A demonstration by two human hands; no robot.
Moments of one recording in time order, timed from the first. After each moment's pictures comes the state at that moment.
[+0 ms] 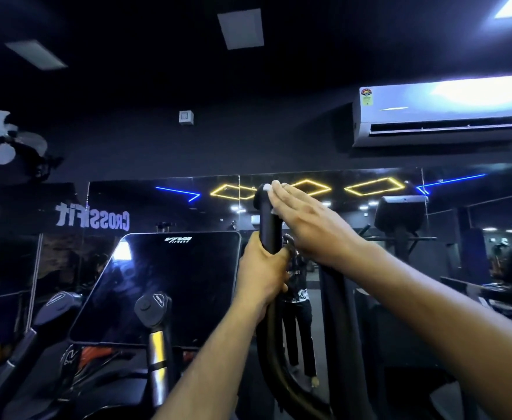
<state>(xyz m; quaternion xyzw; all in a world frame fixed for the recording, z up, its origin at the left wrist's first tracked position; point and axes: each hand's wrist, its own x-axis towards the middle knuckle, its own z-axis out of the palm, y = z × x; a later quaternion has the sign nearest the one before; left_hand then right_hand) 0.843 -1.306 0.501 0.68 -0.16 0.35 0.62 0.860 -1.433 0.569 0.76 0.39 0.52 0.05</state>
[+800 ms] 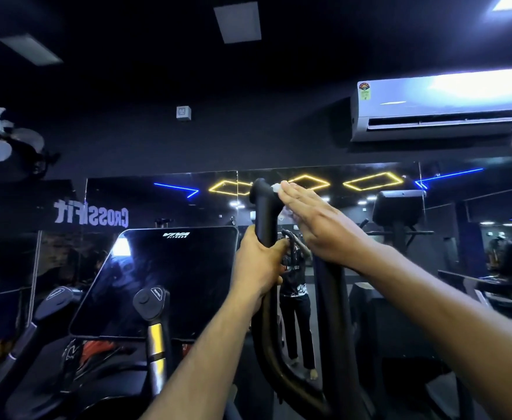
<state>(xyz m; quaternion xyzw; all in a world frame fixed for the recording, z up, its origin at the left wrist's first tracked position) 0.854 -1.302 0.498 0.69 -0.15 0.36 0.61 0.873 -1.457 0.557 0.78 0.43 0.45 -0.11</state>
